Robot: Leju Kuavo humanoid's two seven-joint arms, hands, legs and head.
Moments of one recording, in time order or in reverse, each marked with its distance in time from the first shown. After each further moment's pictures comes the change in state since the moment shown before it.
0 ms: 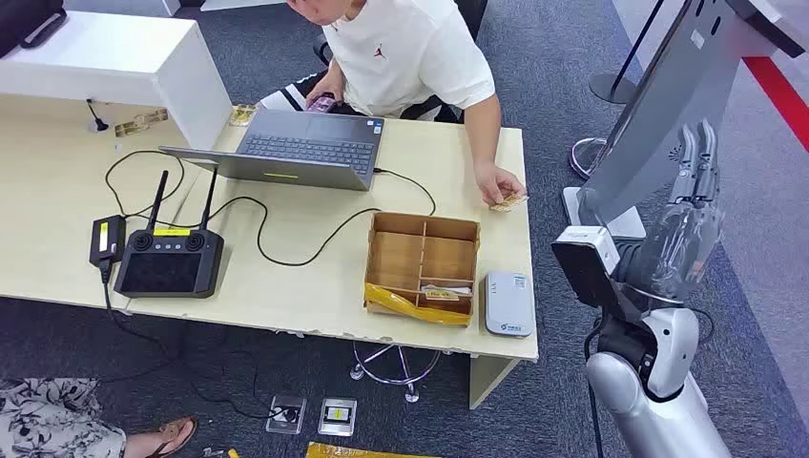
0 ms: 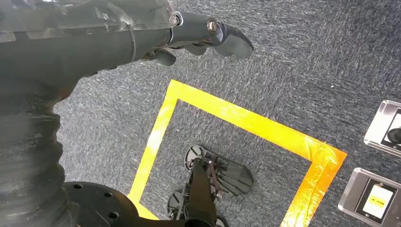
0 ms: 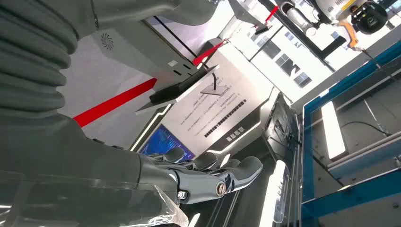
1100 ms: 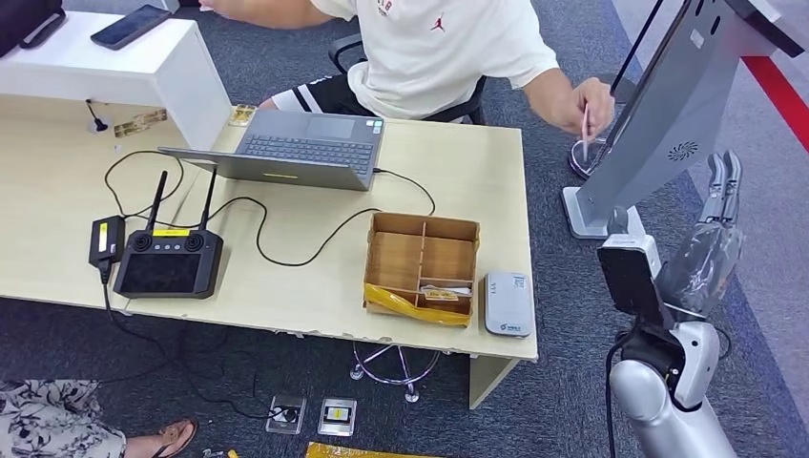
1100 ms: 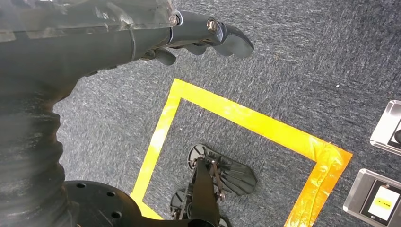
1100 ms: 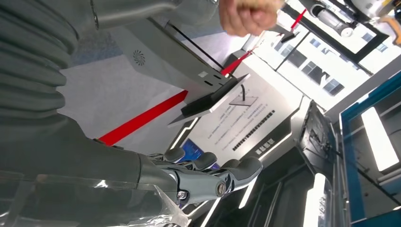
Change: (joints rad) left arm 0.000 -0.001 -0.018 0.000 0.024 0.006 0.008; right arm 0.085 -0.010 -0.125 0.041 -0.190 -0.029 -0.104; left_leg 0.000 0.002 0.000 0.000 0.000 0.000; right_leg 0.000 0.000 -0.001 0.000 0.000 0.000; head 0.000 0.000
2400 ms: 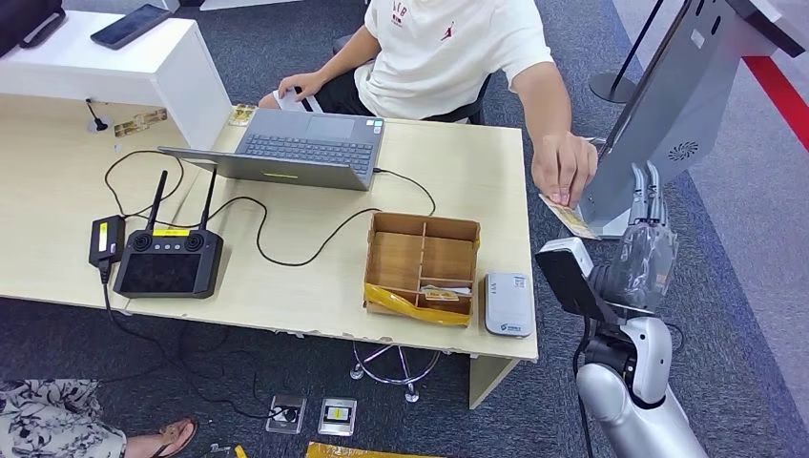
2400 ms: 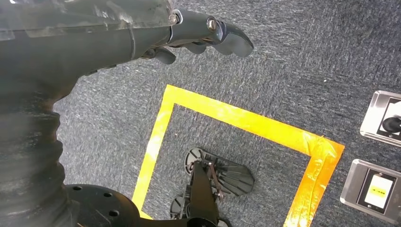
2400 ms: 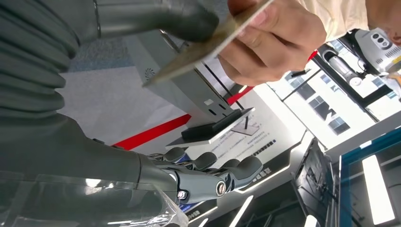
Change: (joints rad) left arm -0.016 0.000 -0.056 0.000 -0.025 0.000 0.000; right arm -0.031 0.037 0.116 0.078 0.093 0.090 0.069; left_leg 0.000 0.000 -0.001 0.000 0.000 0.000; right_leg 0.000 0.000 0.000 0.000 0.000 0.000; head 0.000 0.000
